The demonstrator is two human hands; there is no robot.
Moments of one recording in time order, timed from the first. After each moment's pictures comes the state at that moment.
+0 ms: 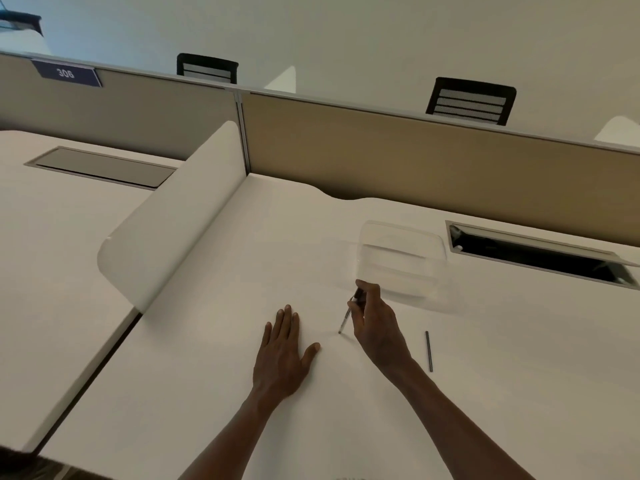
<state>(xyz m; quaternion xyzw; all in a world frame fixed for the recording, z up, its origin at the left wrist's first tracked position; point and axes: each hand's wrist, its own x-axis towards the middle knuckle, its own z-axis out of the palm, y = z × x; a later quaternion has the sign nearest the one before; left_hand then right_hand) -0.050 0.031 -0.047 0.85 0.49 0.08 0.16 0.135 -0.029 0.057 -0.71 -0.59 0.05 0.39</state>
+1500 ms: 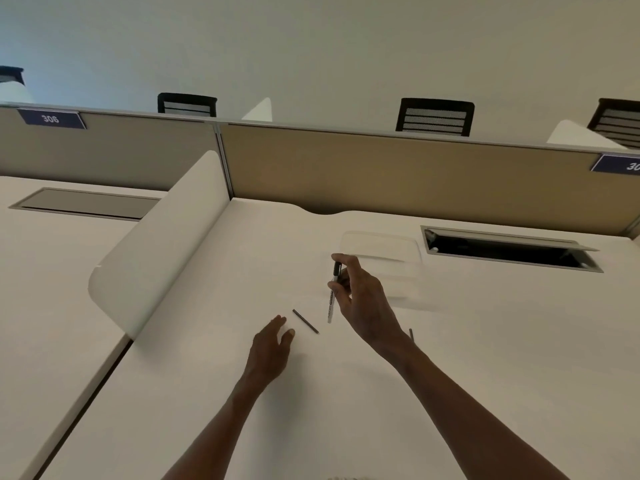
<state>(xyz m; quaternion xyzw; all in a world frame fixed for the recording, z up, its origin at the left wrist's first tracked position) -0.047 0.047 0.006 0.74 0.52 0.20 0.36 0.136 -0.025 0.123 -0.66 -0.61 0.01 0.43</state>
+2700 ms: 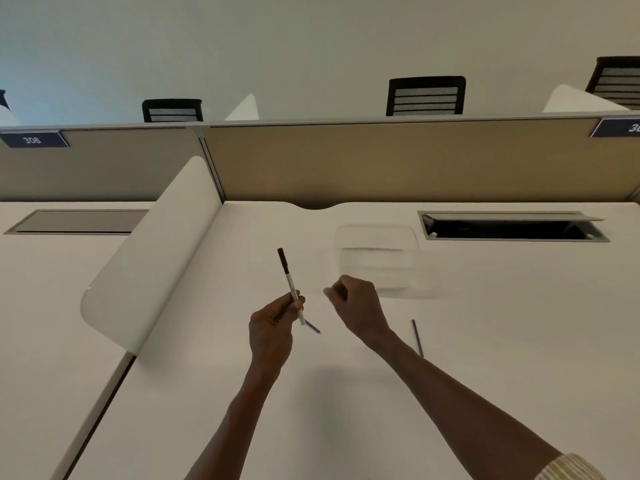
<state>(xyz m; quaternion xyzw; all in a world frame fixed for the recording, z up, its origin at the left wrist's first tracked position) -0.020 0.030 0.088 0.55 0.45 0.42 0.57 0.146 -0.008 0.081 -0.76 -0.48 0.11 0.43</state>
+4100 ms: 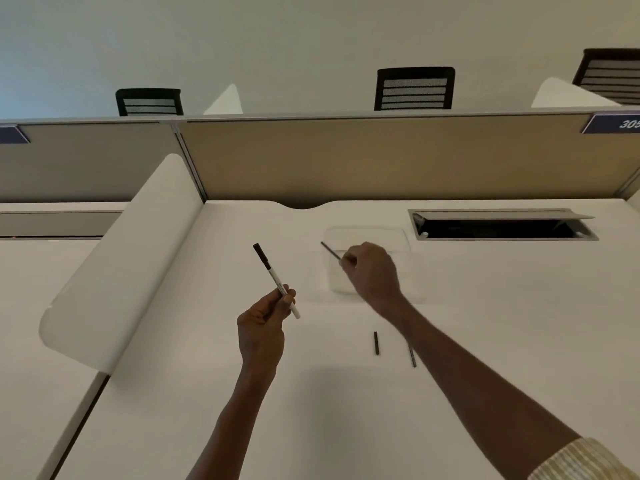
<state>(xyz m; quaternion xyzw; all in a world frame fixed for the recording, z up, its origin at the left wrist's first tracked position) 0.005 0.049 0.091 0.49 0.44 0.46 0.60 0.209 0.022 0.128 -0.83 -0.48 0.00 0.28</state>
